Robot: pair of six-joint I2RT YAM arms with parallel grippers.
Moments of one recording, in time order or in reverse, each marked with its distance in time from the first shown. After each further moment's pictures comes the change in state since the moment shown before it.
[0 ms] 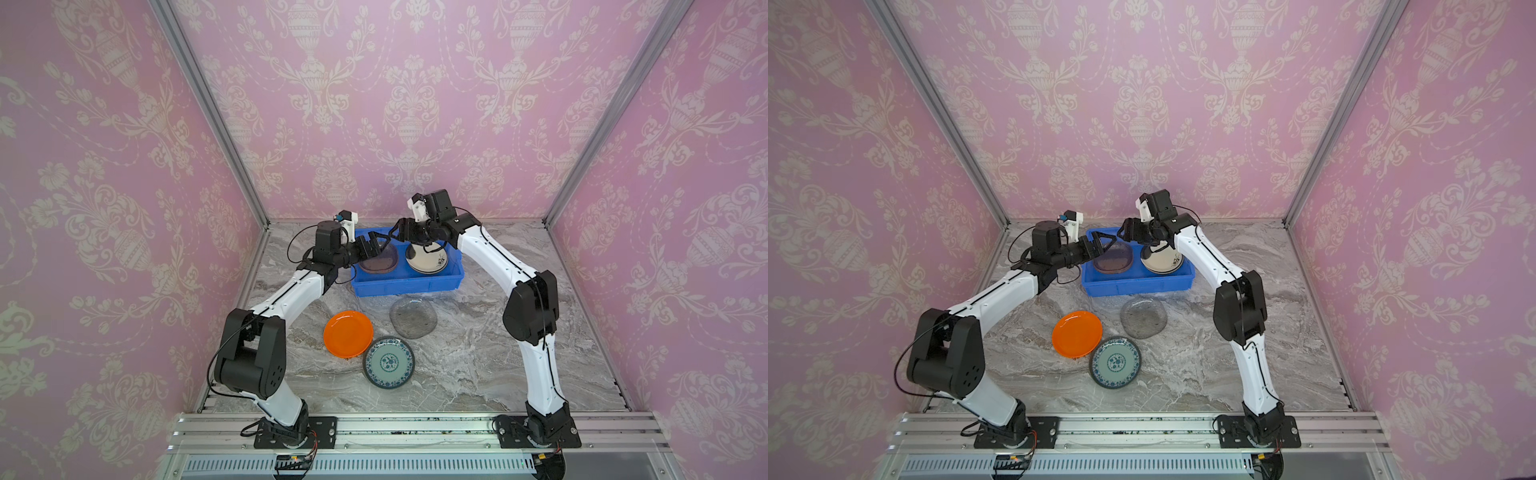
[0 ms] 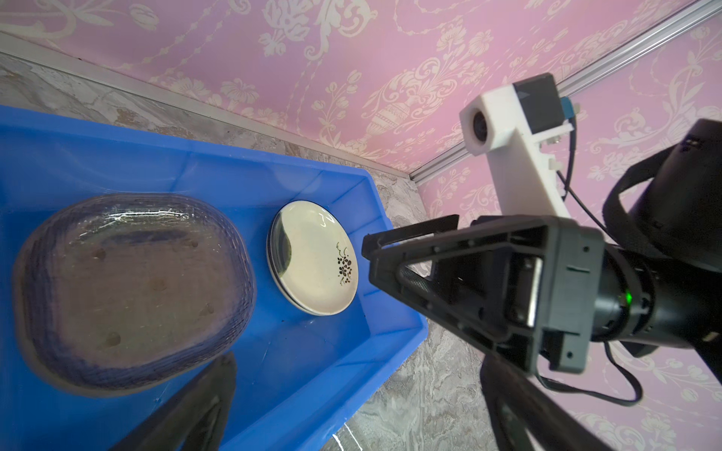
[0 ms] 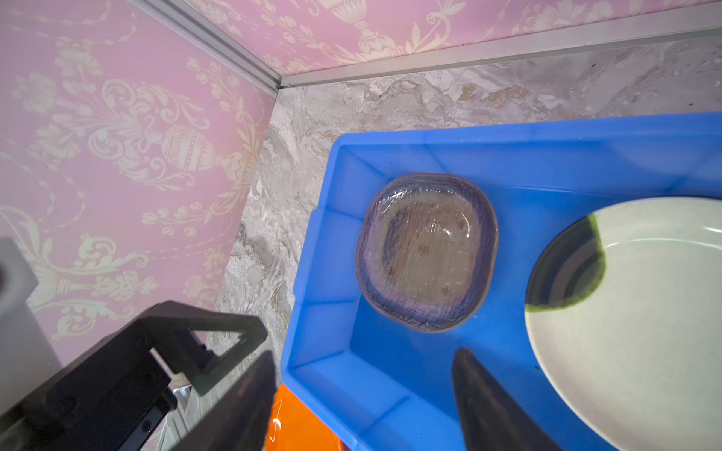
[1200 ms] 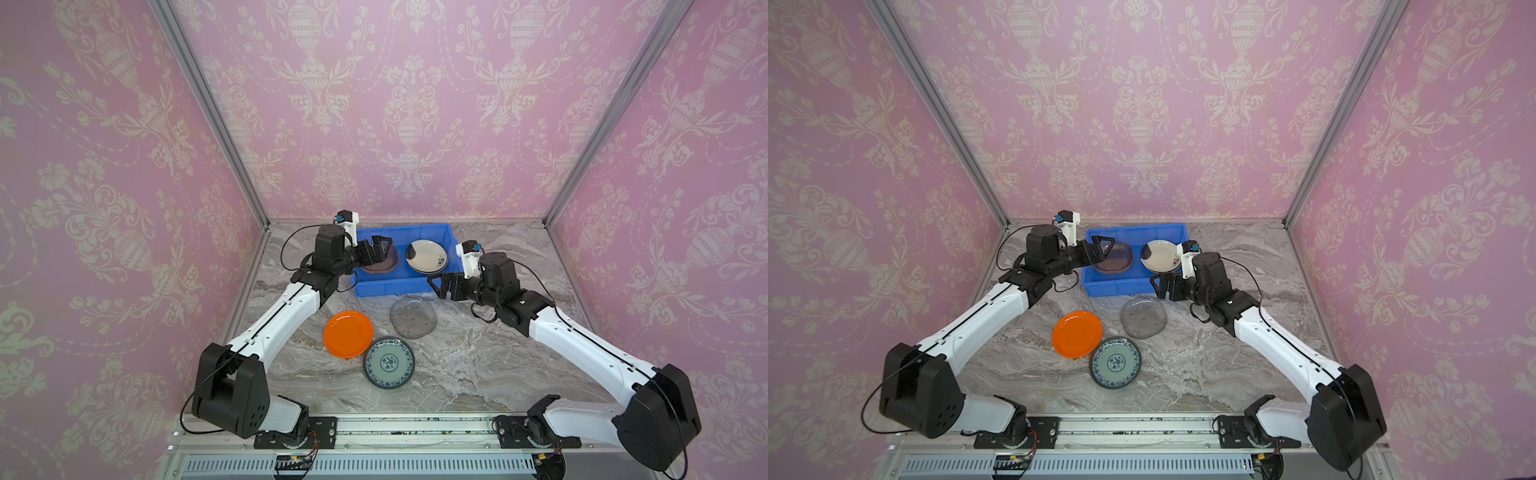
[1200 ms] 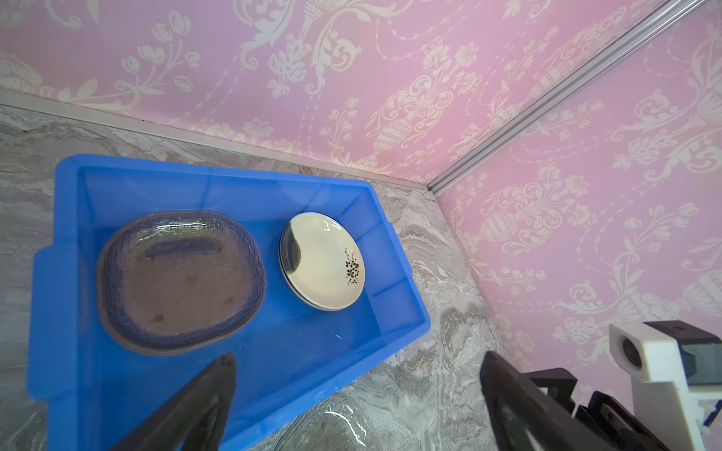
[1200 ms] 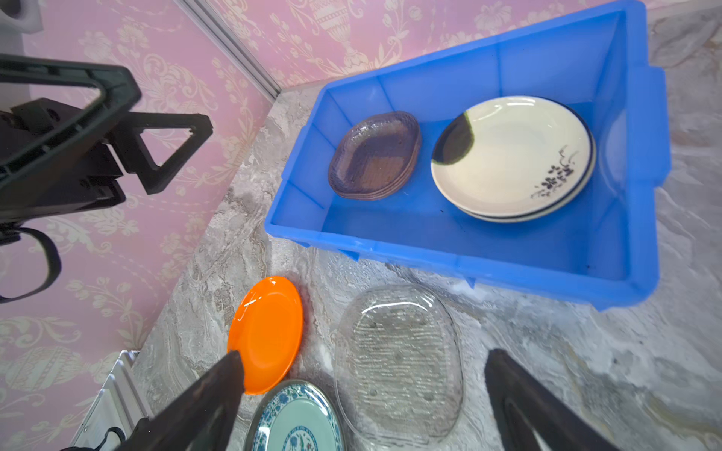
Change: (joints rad) left arm -0.105 -0.208 -0.034 -0.168 -0.204 0.080; right arm 0.025 -0.914 -1.136 0.351 0.218 -0.053
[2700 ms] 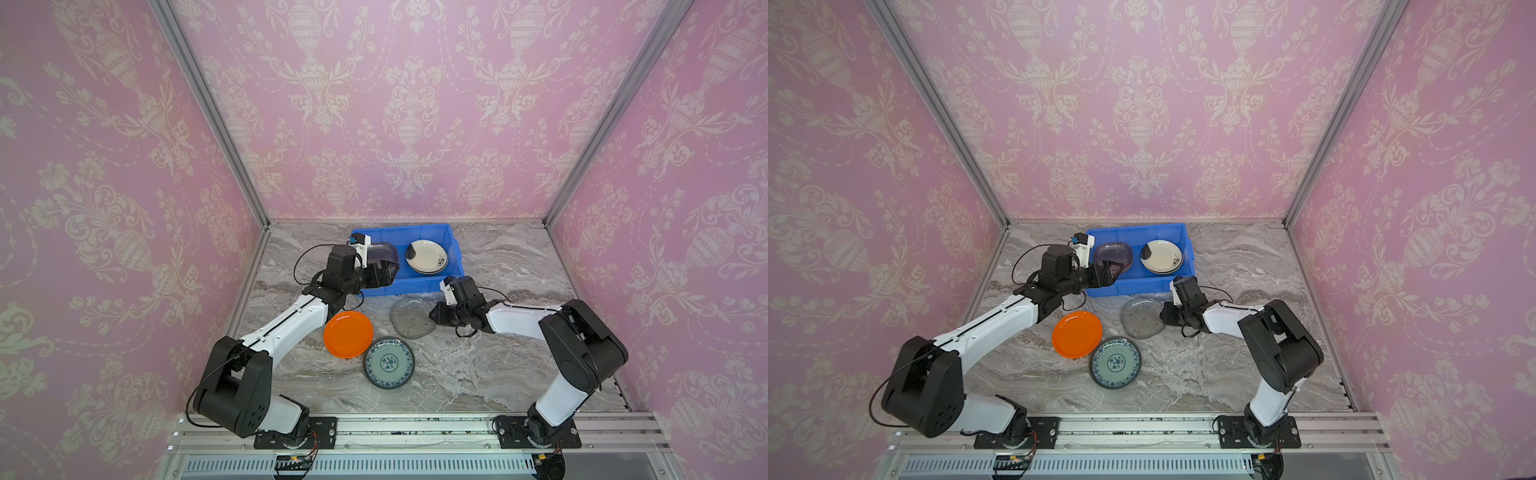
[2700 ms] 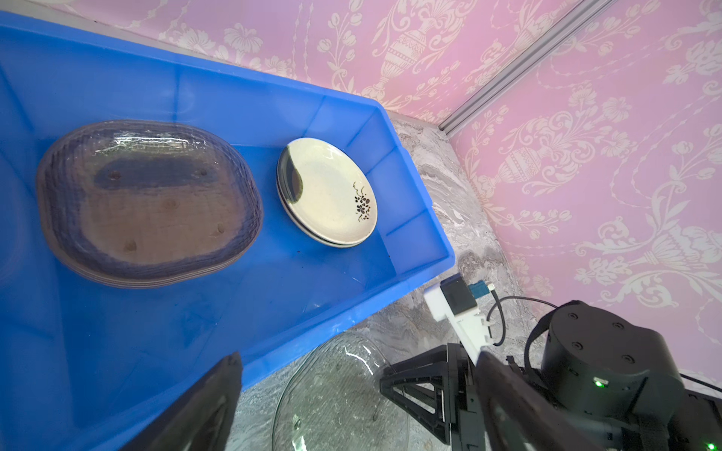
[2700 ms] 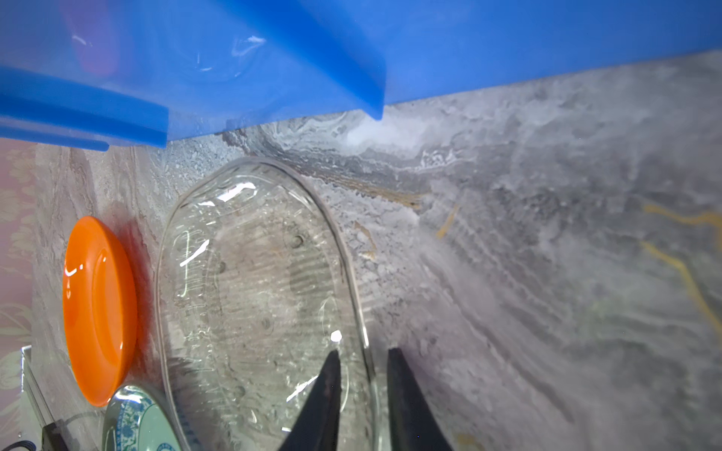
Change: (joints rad) left arm -0.052 0.011 -0.183 0.103 0.008 0.037; right arm -0.001 0.494 -0.094 0.219 -0.083 0.117
